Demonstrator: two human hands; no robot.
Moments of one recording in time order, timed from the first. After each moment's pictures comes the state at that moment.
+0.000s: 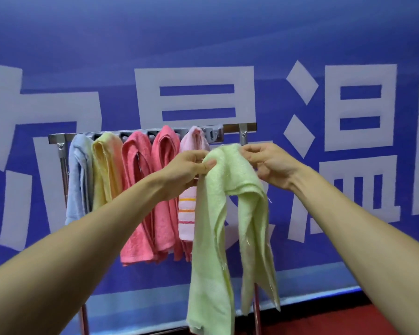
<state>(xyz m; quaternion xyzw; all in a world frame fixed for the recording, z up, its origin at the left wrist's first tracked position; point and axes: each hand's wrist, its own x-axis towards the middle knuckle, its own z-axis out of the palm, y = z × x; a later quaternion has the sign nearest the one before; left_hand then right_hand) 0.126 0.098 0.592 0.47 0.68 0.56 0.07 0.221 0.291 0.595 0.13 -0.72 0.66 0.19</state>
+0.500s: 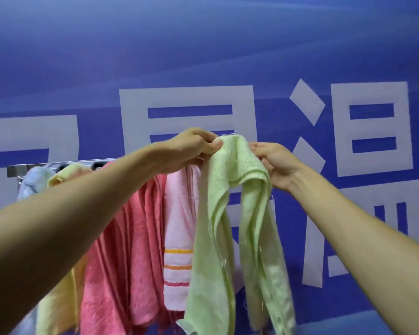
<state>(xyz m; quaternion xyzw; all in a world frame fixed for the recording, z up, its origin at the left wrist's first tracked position) 0.058 0.163 0.699 0.51 0.73 0.45 -0.01 0.126 0.353 0.655 0.13 -0.63 0.73 0.22</state>
